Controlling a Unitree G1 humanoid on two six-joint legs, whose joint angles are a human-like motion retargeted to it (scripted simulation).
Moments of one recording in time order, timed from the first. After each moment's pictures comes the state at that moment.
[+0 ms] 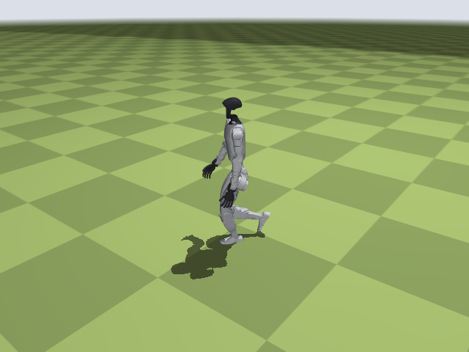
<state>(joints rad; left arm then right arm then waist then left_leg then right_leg) -0.05 0.25 -0.12 1.33 -0.28 -0.14 0.12 -0.12 -0.22 0.25 1.12 0.04 -0.16 -0.16 -0.06 -0.25 -0.11 -0.56 -0.36 0.32 0.69 -0.51 0.26 -0.43 -0.31 0.02 1.55 -0.21 0.19</state>
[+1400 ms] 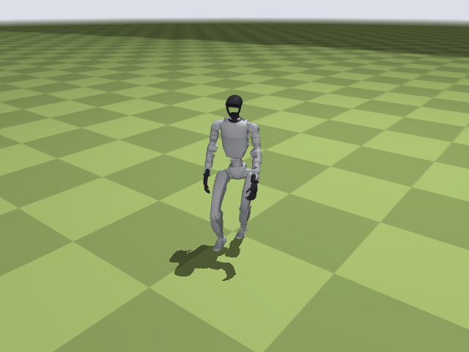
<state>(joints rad) -0.36 0.24 -0.31 1.18 -0.11 -0.10 0.04 -0.08 -0.23 0.29 1.22 0.05 -0.06 0.03 -0.07 -0.13 0.05 0.00 -0.37 -0.12 0.40 -0.58 0.21 -0.72 -0.20 0.00 1.05 -0.50 0.08</state>
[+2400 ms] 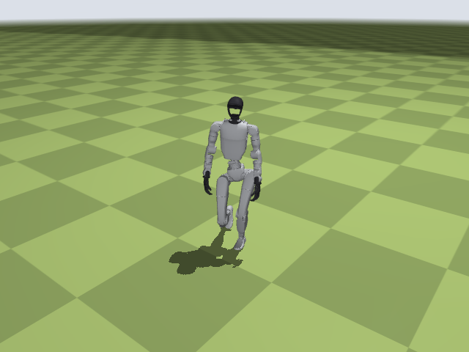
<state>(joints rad) -0.14 0.22 -0.30 1.31 -0.09 -0.05 -0.06 -0.03 -0.19 0.36 1.22 -0.05 -0.04 0.10 -0.04 -0.30 0.00 -0.51 -0.43 0.07 0.78 -0.49 0.20 -0.37 -0.23 0.09 1.59 -0.27 0.14</state>
